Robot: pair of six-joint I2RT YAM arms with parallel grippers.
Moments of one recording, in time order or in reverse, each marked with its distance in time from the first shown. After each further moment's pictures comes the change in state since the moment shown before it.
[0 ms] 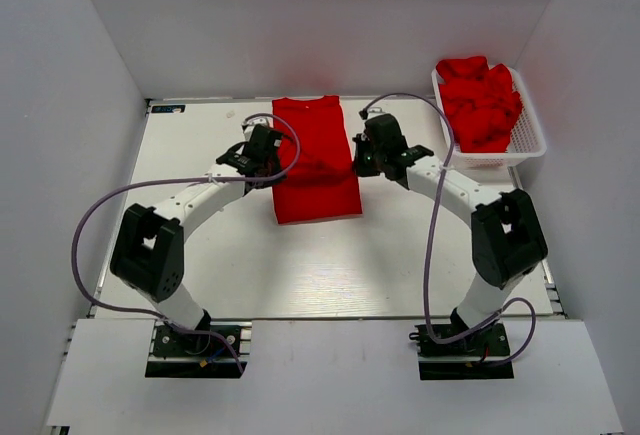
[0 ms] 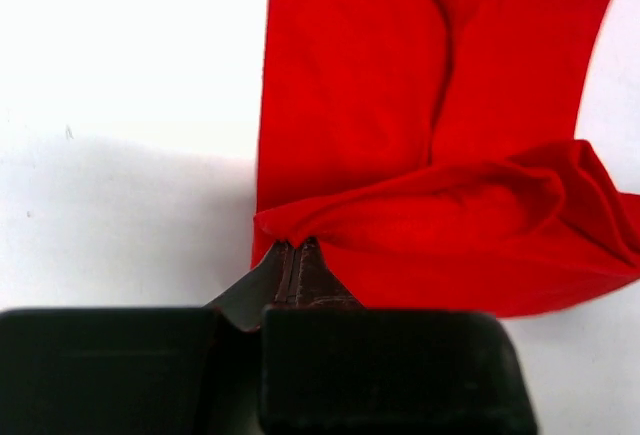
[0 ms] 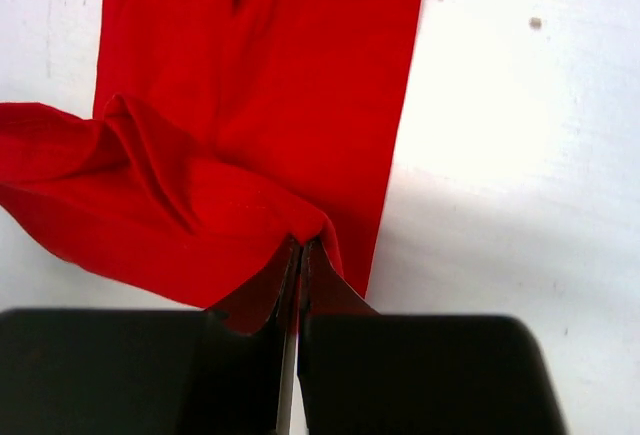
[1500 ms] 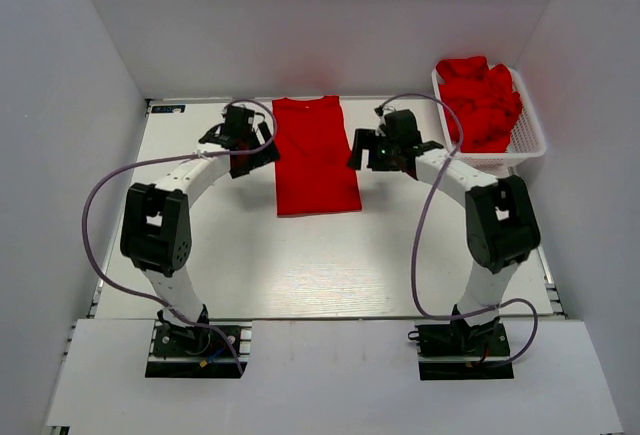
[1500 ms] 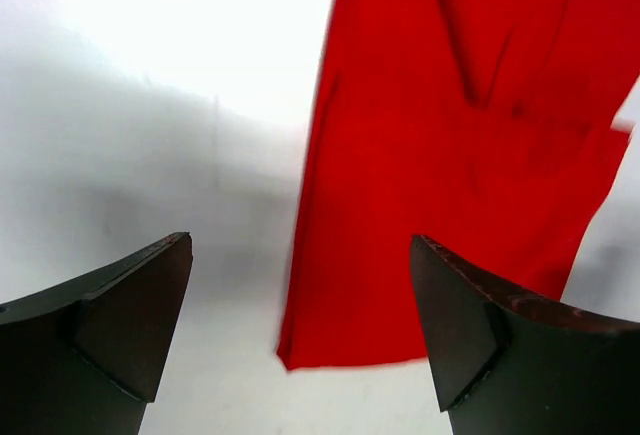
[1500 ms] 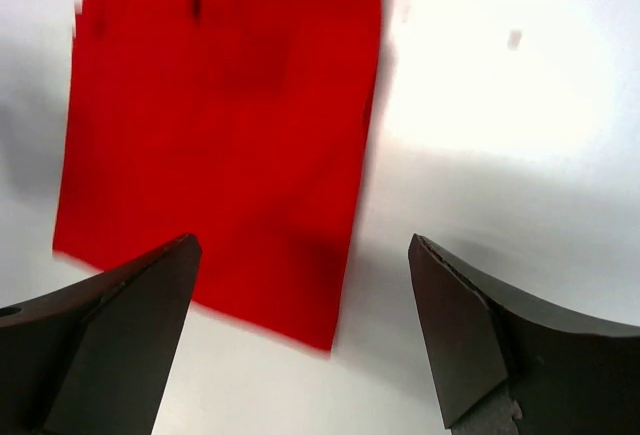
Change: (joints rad) left arm 0.227 0.213 0.214 0.001 0.195 0.050; right arm -0.153 0.181 0.109 0.068 -0.197 0.010
